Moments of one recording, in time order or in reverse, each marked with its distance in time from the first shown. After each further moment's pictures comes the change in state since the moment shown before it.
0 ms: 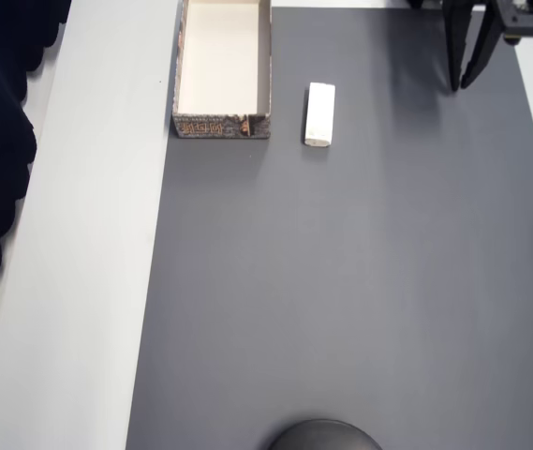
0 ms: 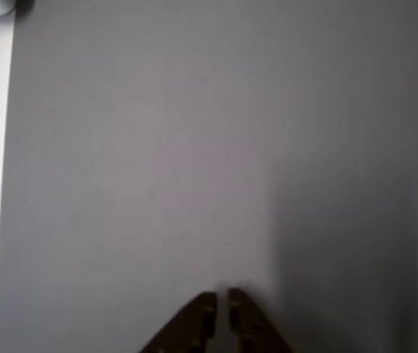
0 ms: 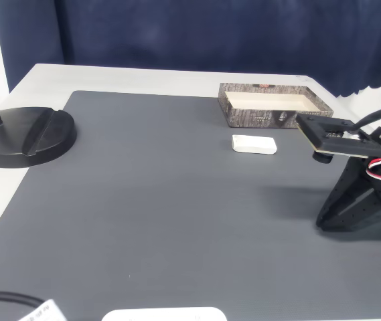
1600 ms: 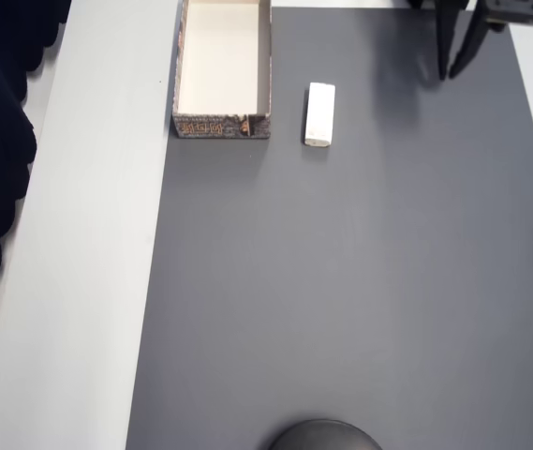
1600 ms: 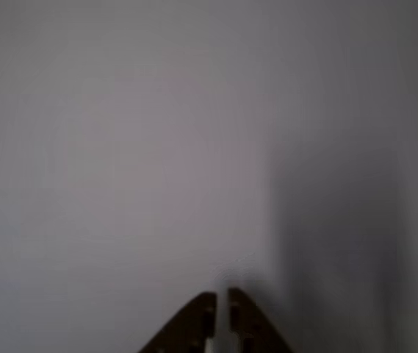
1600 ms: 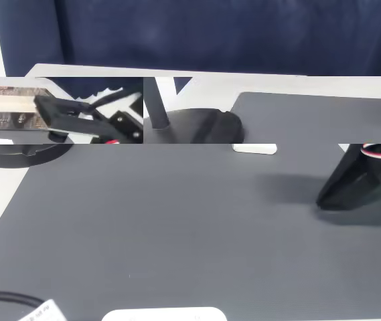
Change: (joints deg) arm 10.6 -14.2 -10.8 2.3 4.2
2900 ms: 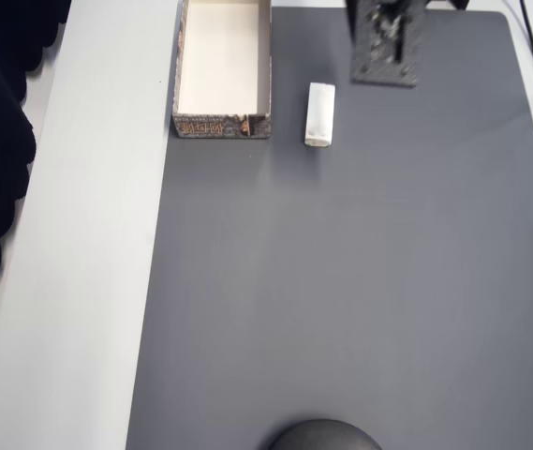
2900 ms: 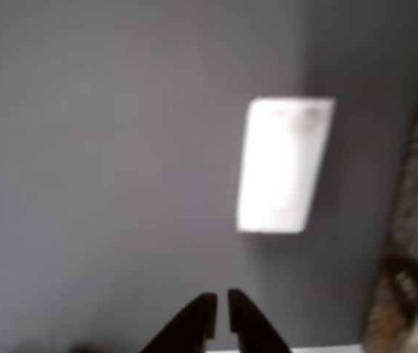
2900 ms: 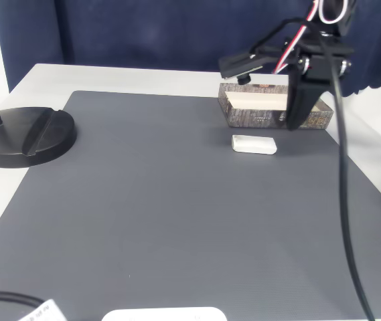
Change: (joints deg) arm 32.2 -83.2 -67.4 9.1 35.1
